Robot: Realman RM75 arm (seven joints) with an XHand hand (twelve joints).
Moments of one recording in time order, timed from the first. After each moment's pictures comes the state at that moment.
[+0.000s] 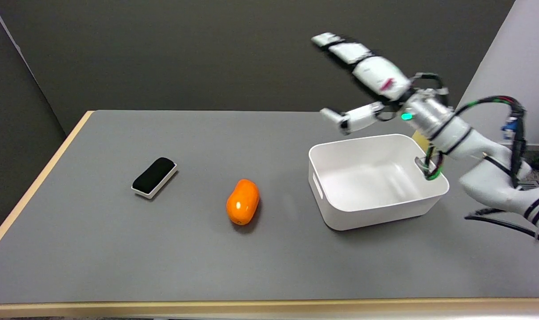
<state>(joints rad) 0.24 -0.69 -1.80 1.32 0.04 0.64 1.07</state>
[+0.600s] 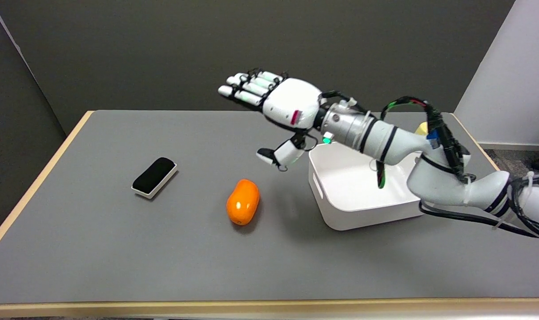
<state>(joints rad) 0.52 -0.71 -2.27 1.67 -0.22 0.13 0.99</state>
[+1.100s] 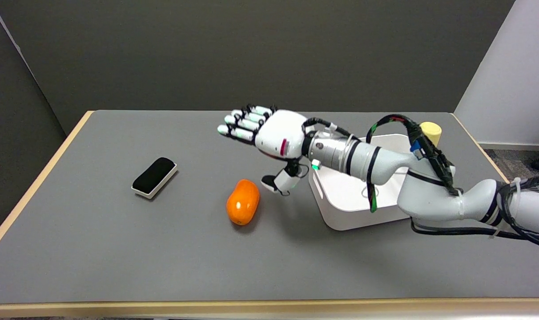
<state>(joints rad) 0.57 -0.71 -2.47 1.71 0.00 -0.06 0.70</state>
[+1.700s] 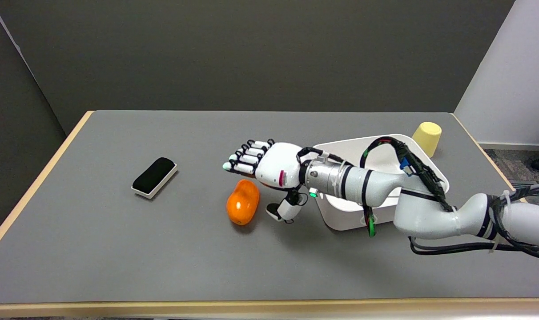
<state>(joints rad) 0.55 -0.73 -2.55 1.70 0.14 -0.12 0.53</state>
